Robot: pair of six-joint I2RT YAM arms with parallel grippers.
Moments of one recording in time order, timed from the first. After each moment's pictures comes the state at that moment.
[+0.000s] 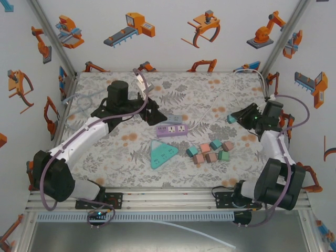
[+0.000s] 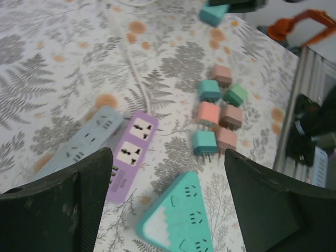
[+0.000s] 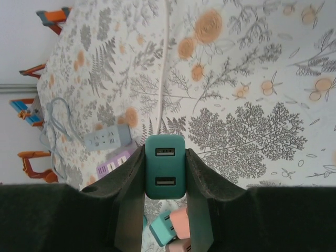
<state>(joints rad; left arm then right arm) -0.54 1.37 1.10 -0.11 0.73 0.03 -0.29 1.30 0.75 -0.11 -0.55 0.63</state>
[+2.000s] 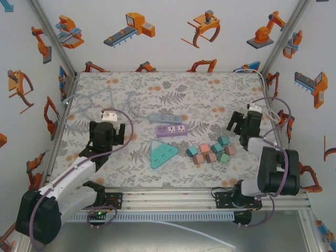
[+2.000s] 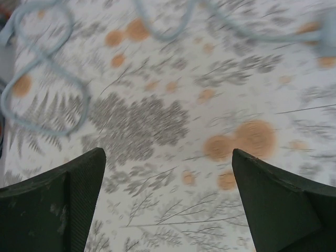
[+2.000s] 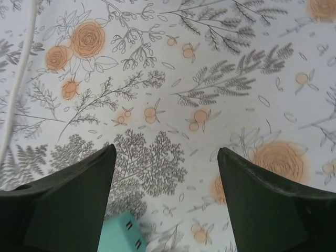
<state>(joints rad) -0.41 0.96 0.40 0.03 -0.51 0.03 -0.11 1.44 0.51 0.34 -0.01 0.17</state>
